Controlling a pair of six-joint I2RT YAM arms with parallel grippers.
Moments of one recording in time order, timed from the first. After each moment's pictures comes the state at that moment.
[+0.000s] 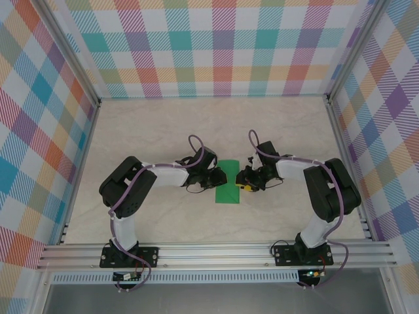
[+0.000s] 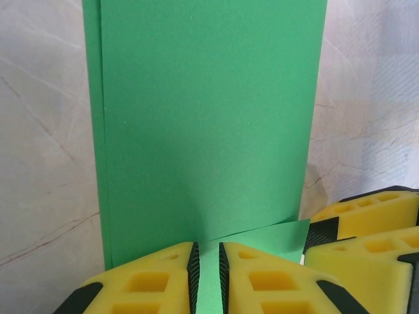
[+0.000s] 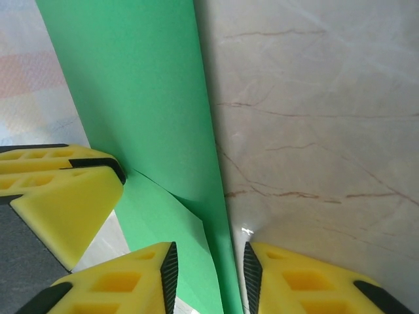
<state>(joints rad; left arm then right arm) -0.72 1.89 1.00 -0.03 0.33 -0.89 0.39 1.71 0.82 -0.34 -0.63 0.65</state>
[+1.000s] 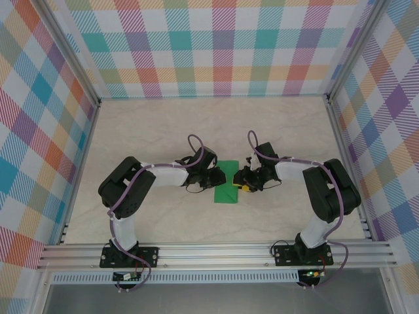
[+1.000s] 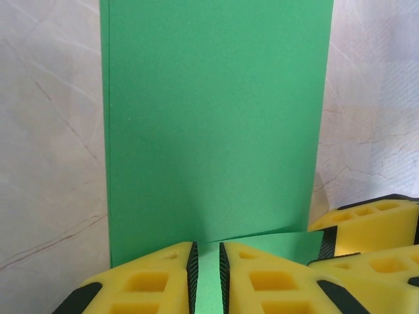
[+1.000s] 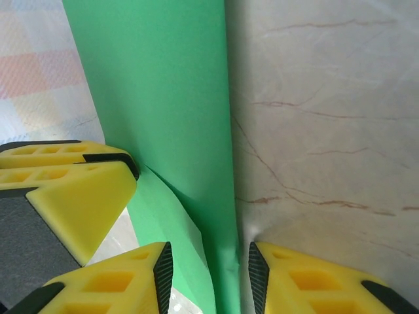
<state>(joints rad) -0.72 1.88 1.01 -0.06 0.30 -0.89 0.40 1.70 0.79 -0.27 -0.65 0.68</state>
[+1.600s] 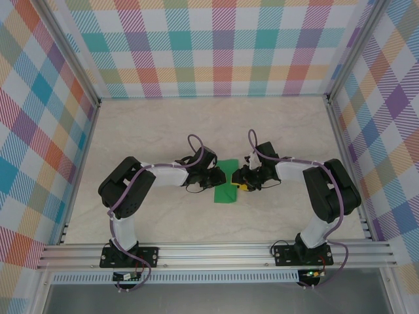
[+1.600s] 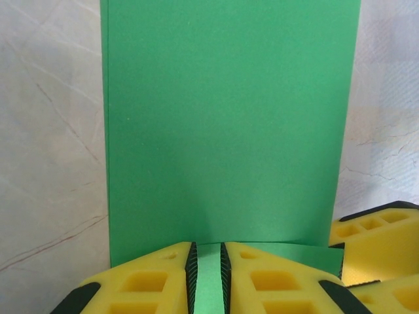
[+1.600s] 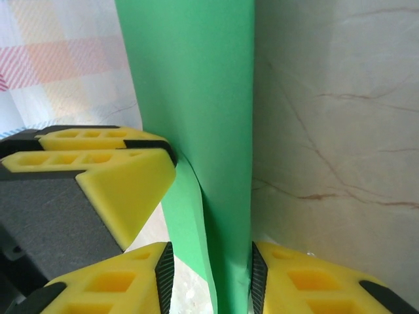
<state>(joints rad) -0.72 1.88 1.01 -0.06 0.30 -0.89 0.40 1.70 0.79 -0.24 -0.74 0.68</state>
